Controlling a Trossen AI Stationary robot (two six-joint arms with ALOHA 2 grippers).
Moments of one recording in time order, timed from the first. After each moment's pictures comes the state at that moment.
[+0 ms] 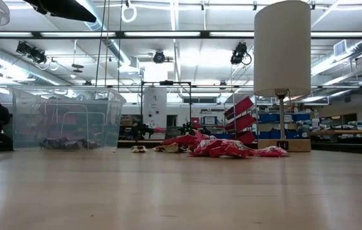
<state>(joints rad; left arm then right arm) -0.55 0.81 0.68 -0.36 -1.33 -0.08 0.74 1.29 1.39 -1.50 0.14 1.22</state>
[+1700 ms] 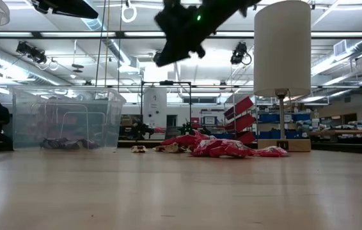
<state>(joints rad) -0.55 0.81 0.68 -0.29 -1.31 -0.08 -0.07 1.83 1.44 -0.19 0.35 0.06</state>
